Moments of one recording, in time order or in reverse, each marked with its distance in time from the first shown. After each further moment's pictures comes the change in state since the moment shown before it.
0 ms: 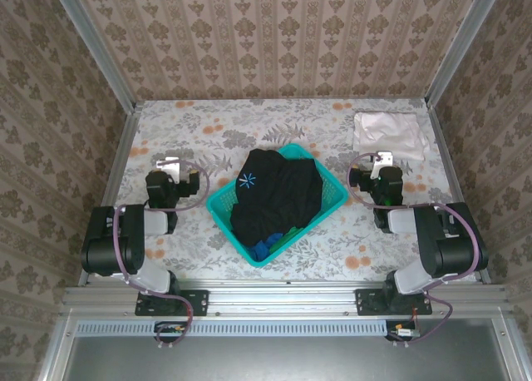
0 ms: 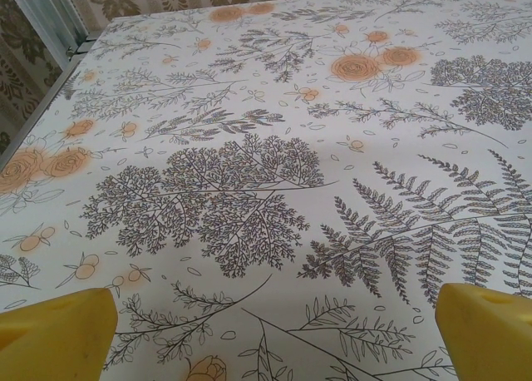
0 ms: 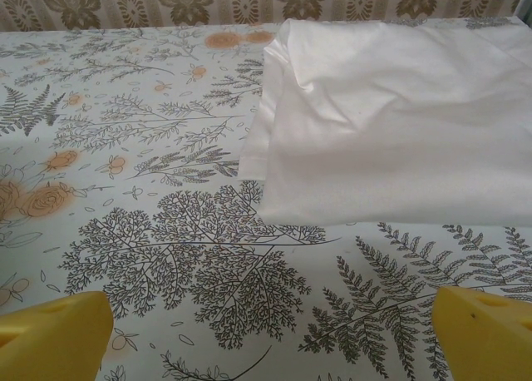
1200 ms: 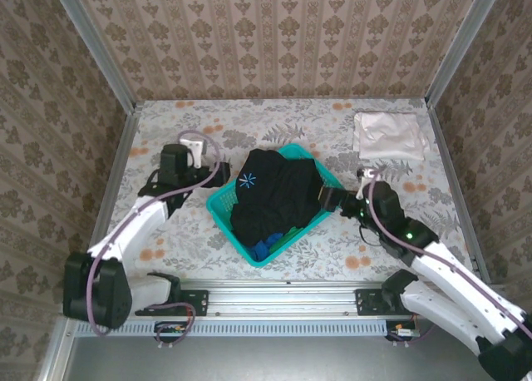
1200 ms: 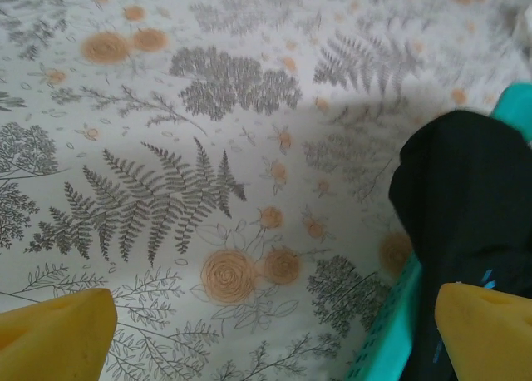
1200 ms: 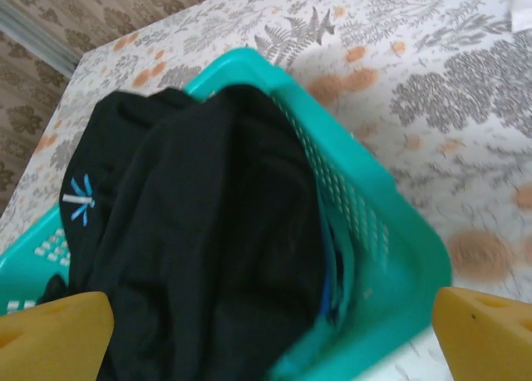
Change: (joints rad) left arm -0.289 -0.312 0.406 -0.982 0.132 -0.258; right arm 0.528 -0.824 0.193 -1.162 0.047 0.587
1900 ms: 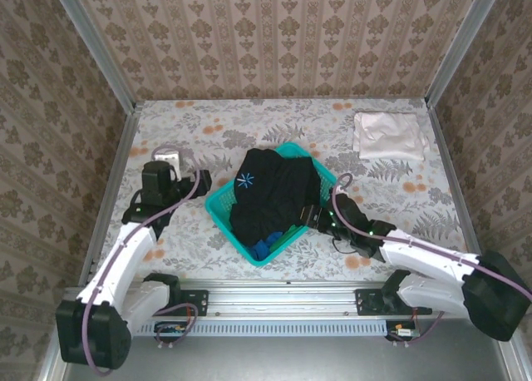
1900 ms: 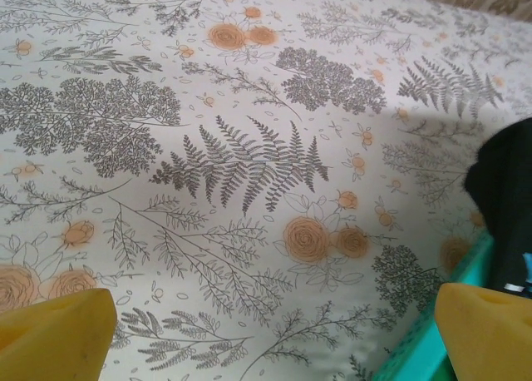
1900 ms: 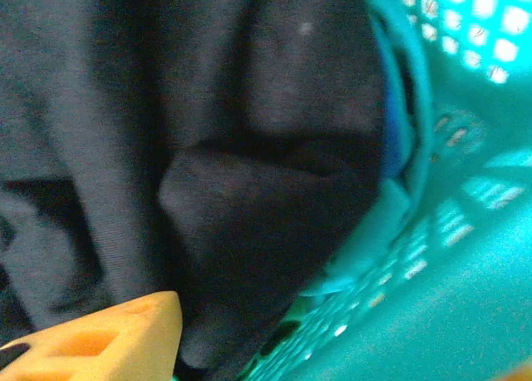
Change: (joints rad) left arm 0.106 -0.306 -0.155 -0.083 -0.080 -0.107; right arm 0.174 0.391 -0.129 0.327 -0.038 0.312
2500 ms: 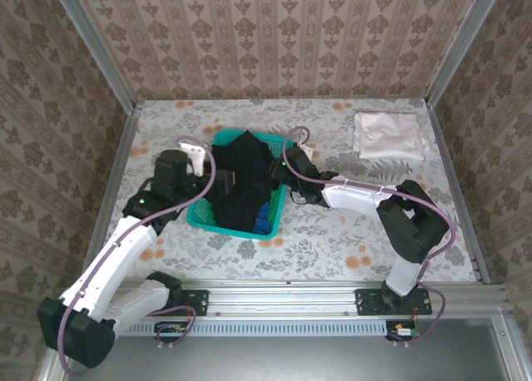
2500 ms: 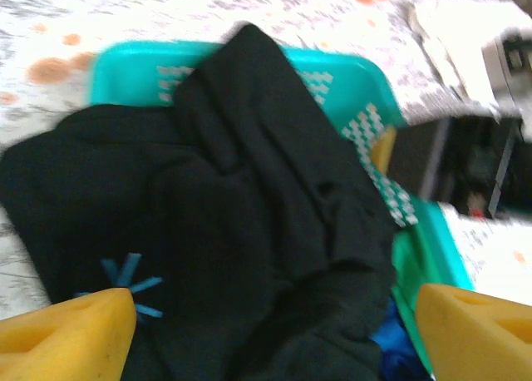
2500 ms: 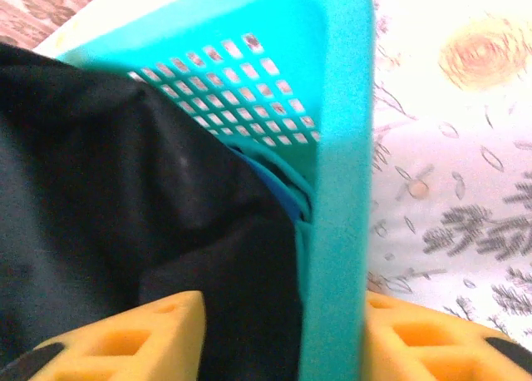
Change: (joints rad) left arm -0.307 0.043 0.237 -0.219 0.036 0.050; right arm -0.056 0.654 0.613 0.094 0.135 -0.043
